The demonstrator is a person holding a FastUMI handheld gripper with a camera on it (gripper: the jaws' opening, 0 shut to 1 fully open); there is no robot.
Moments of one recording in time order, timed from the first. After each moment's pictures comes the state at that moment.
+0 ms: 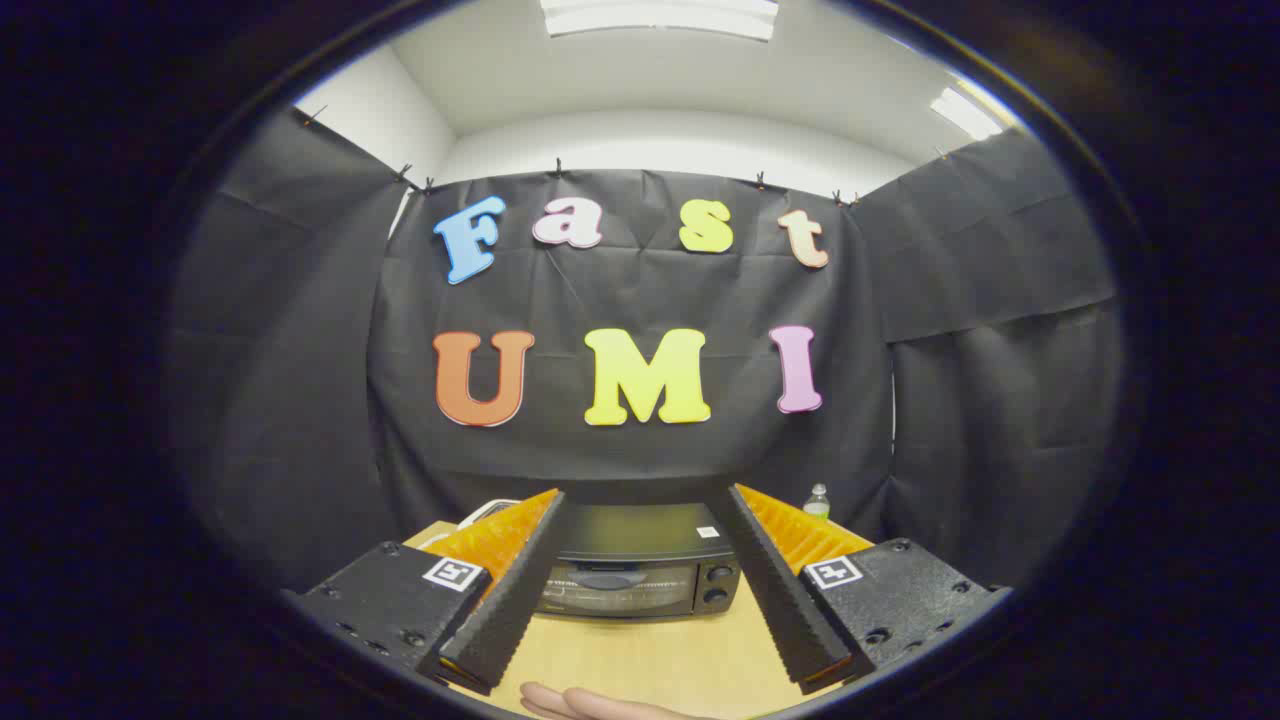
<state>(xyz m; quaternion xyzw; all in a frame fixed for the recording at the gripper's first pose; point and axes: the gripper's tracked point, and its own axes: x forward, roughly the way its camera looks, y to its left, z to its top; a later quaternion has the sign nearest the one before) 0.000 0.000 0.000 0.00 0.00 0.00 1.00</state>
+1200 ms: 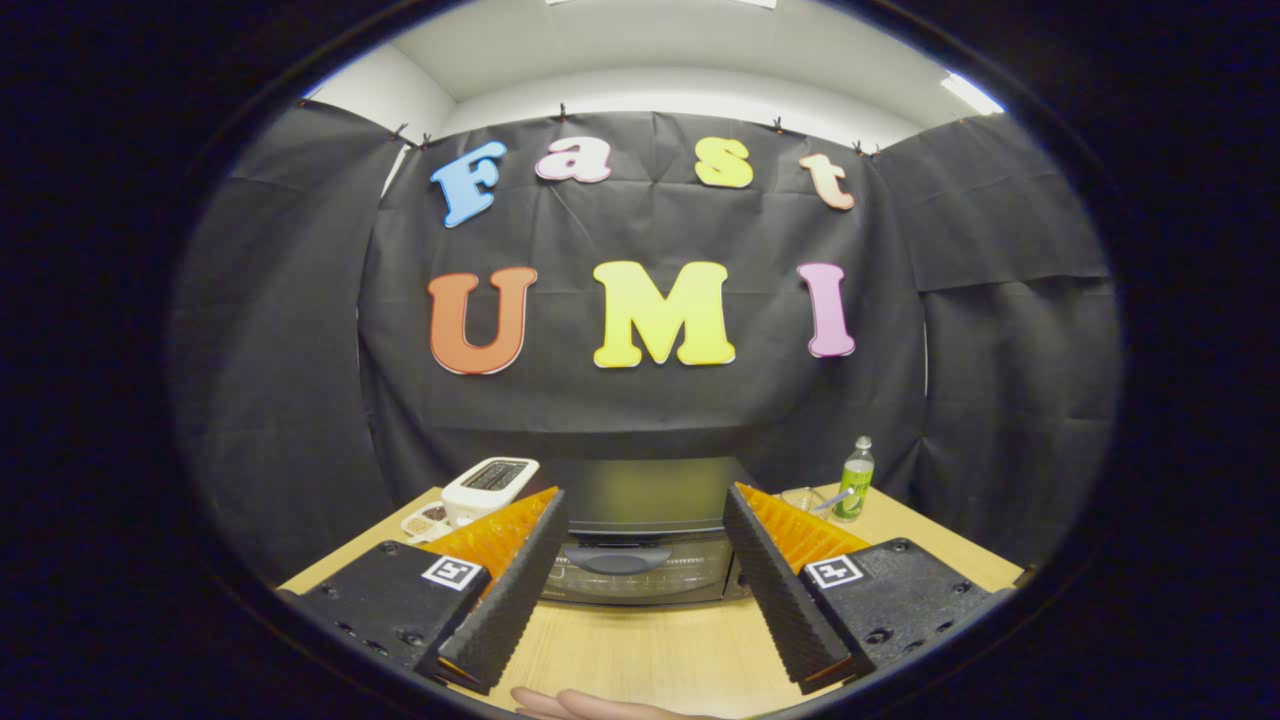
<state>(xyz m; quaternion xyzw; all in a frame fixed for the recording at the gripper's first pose) 0.107 0.012 -0.099 0.02 0.08 0.01 1.00</state>
